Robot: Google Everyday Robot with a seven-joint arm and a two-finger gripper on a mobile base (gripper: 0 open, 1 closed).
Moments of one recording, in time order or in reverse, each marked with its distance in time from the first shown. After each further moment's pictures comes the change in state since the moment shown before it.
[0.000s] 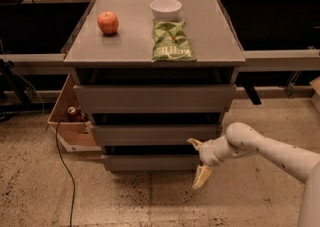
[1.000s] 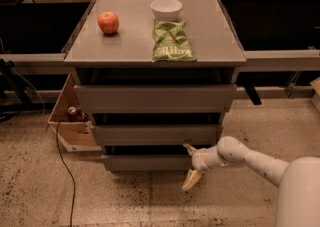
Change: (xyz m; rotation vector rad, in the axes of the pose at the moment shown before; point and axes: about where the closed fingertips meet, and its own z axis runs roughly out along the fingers) arm 0.043 -0.021 0.083 0.086 -0.054 0.073
